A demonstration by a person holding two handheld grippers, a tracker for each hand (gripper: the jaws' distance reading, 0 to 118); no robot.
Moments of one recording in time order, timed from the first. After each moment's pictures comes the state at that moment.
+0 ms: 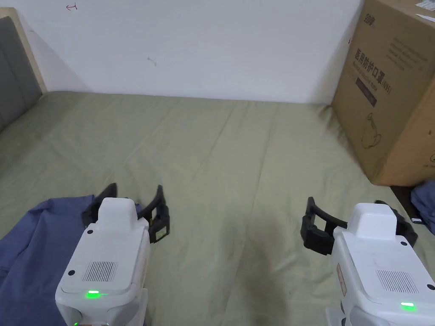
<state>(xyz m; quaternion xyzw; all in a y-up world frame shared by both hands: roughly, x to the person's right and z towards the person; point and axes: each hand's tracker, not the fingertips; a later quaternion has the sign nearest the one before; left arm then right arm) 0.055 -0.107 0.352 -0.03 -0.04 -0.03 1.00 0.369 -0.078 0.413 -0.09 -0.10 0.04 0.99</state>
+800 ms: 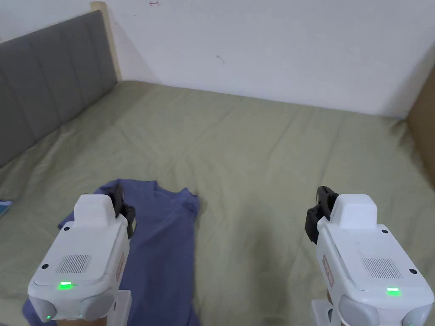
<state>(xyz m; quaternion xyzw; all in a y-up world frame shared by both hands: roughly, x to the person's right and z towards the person) -0.073 -0.102 0.385 -0.07 0.09 -0.01 0.99 0.262 -0.077 0.358 -0.09 0.06 0.04 0.99</state>
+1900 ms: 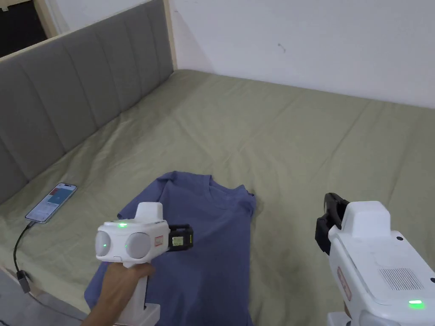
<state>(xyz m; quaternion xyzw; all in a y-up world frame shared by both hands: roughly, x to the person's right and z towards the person) -0.155 -0.197 0.269 -0.42 0.04 0.07 0.90 0.198 -0.101 0.327 -0.12 0.14 0.05 0.98</state>
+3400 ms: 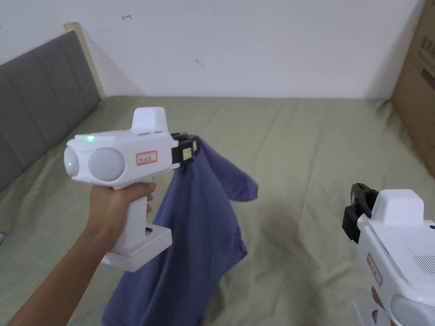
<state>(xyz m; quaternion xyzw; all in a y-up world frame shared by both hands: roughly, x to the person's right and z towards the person) 0.023 0.035 0.249 -0.23 -0.24 0.04 0.94 0.358 -0.075 0.377 -0.10 -0.01 0.01 1.00</state>
